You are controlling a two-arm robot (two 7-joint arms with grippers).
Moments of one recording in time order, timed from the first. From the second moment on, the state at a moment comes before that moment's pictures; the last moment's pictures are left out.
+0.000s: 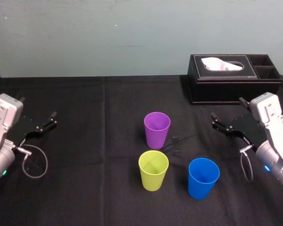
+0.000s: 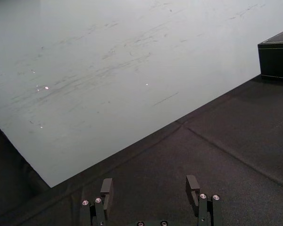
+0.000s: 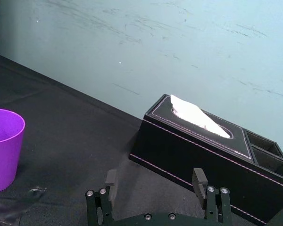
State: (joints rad) left arm -0.20 0.60 0.45 -1.41 -0.25 -0.12 0.03; right arm 0.20 0.60 -0.45 -1.41 0.25 -0.12 -0.03
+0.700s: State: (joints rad) left arm -0.20 0.60 0.45 -1.41 -0.25 -0.12 0.03; right arm 0.20 0.60 -0.45 -1.41 0.25 -0.12 -0.03
